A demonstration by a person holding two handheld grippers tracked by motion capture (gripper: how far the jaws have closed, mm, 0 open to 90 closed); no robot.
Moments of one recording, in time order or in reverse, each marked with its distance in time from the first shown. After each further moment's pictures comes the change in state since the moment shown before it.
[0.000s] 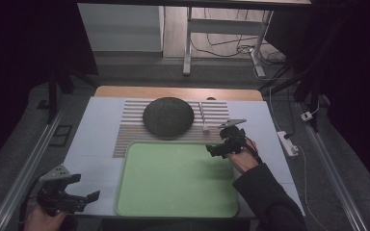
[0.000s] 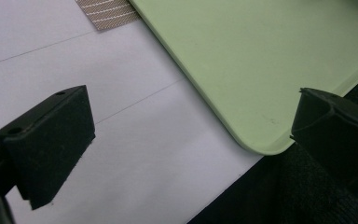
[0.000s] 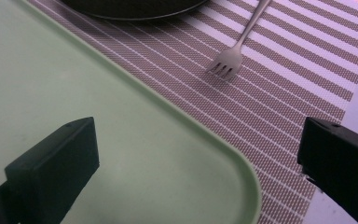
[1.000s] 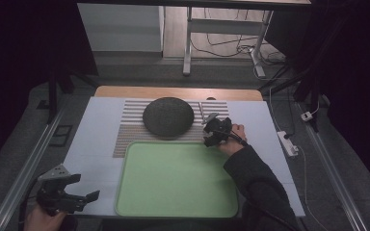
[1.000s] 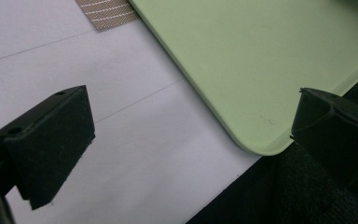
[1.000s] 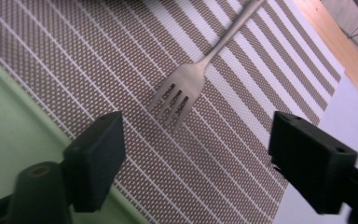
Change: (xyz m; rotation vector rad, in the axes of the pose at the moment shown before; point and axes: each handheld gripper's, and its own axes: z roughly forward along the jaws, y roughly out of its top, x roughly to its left) left arm 0.002 0.000 0.000 -0.004 -0.013 -0.013; right arm -0.003 0.030 0.064 0.153 -0.226 -0.331
